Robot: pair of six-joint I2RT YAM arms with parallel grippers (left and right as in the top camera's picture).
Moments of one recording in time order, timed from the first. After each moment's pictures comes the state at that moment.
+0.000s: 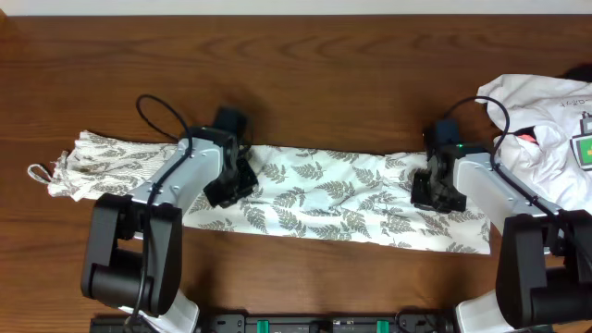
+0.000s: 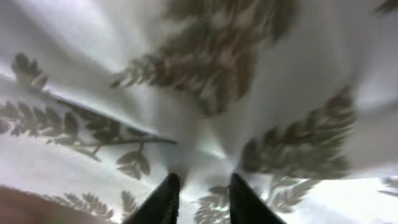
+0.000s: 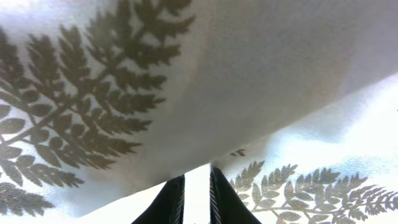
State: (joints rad) left arm -0.24 1.76 1.04 -0.89 0.09 -0.74; right arm 0.11 1.68 0.90 -0.80 0.10 0.35
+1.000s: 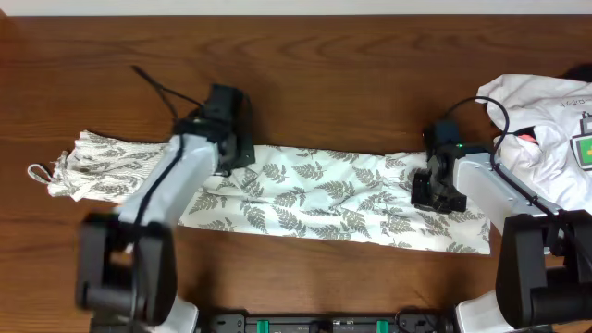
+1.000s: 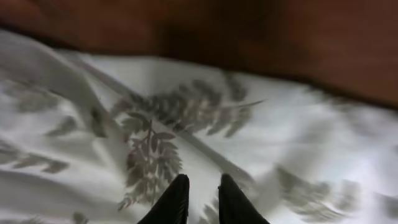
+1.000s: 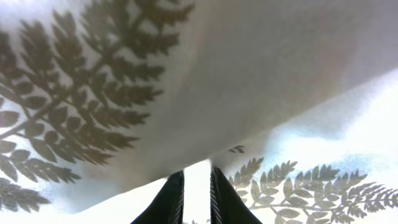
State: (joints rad) left arm -0.24 1.74 1.12 -0.72 -0.03 -0.41; right arm 0.11 1.68 0.90 -0.82 0.10 0.35
